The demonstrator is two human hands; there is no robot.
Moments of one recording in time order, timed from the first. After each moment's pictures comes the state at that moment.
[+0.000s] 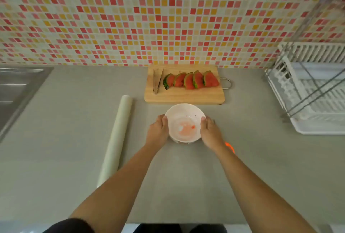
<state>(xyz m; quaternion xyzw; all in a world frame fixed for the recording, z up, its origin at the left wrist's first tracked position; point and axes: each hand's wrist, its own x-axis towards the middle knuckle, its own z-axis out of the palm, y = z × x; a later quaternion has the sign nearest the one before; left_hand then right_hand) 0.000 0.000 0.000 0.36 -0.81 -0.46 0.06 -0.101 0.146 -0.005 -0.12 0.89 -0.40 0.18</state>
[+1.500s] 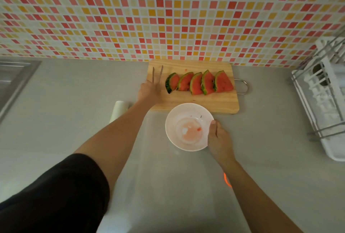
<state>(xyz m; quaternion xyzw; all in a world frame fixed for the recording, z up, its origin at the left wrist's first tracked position) -0.140 -0.131 0.006 0.46 -0.85 -0.27 -0.03 -0.141 0.123 -0.020 -0.09 0.88 -0.44 0.15</state>
